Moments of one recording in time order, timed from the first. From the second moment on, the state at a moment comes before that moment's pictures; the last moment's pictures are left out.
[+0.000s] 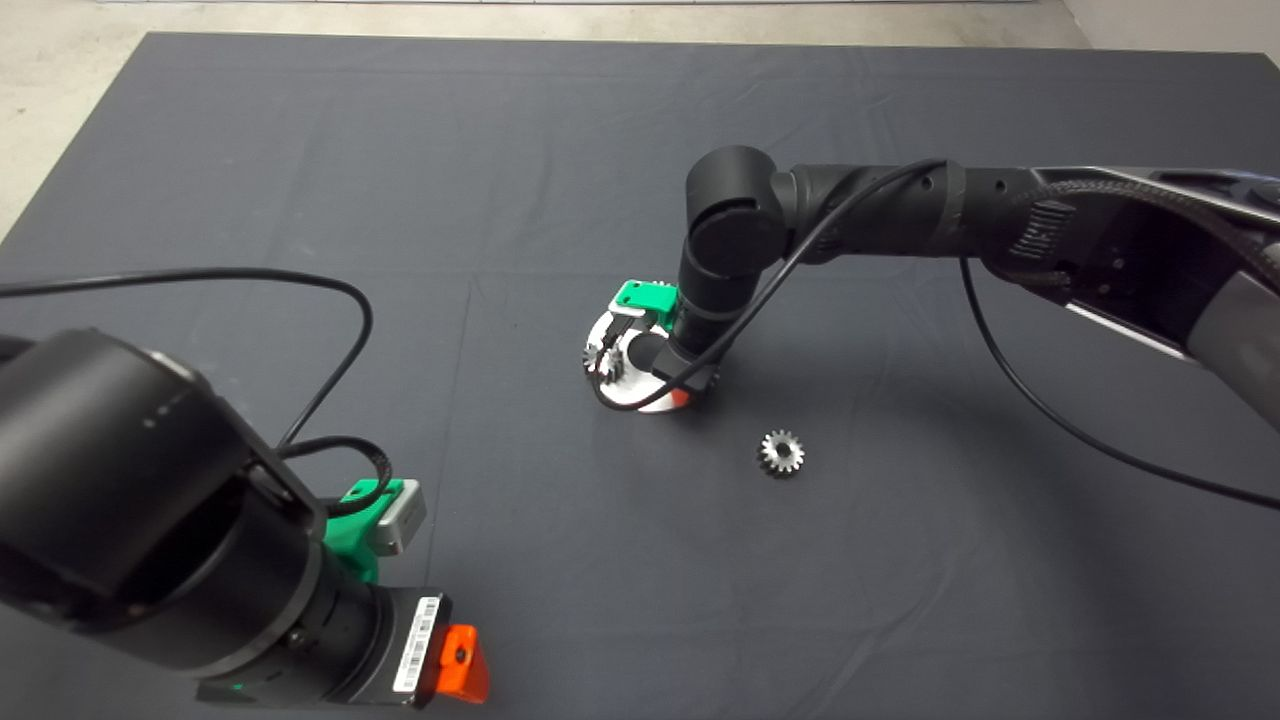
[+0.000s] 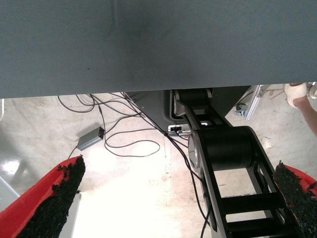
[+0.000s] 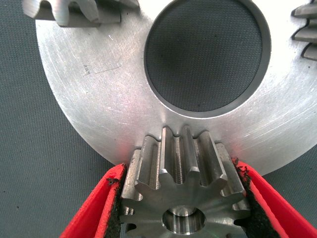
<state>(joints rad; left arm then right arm) -0.45 2.30 -0.38 0.04 1.46 -1.90 0.31 2.94 -1.47 -0.31 -1.53 0.48</state>
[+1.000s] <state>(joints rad) -0.45 2.30 -0.38 0.04 1.46 -1.91 0.31 2.95 -1.47 -0.31 -1.53 0.48</state>
